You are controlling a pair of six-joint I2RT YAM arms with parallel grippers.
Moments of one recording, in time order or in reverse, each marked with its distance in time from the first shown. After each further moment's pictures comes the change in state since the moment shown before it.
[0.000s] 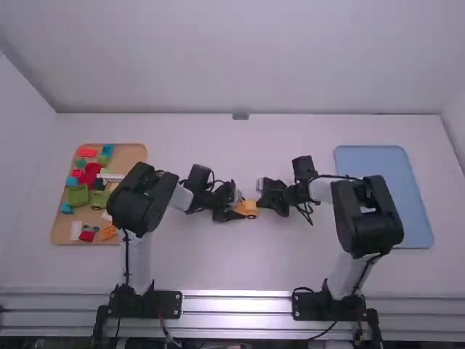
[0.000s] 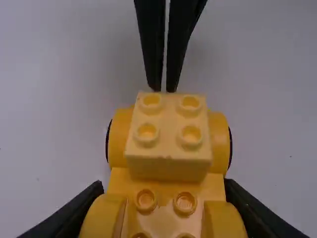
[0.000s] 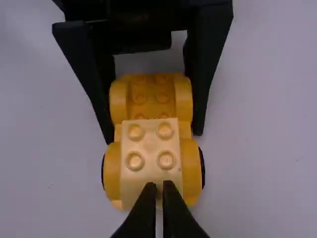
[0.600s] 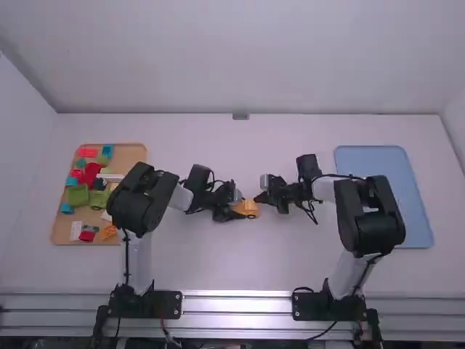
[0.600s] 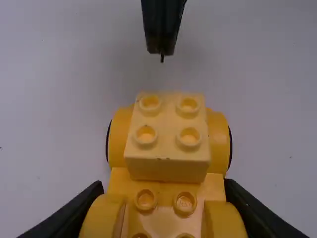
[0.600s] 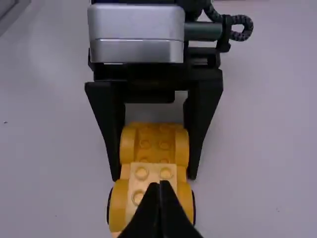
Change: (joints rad) left arm 0.000 0.000 0.000 0.000 0.000 -0.008; right arm -0.027 0.000 0.002 0.027 -0.212 -0.081
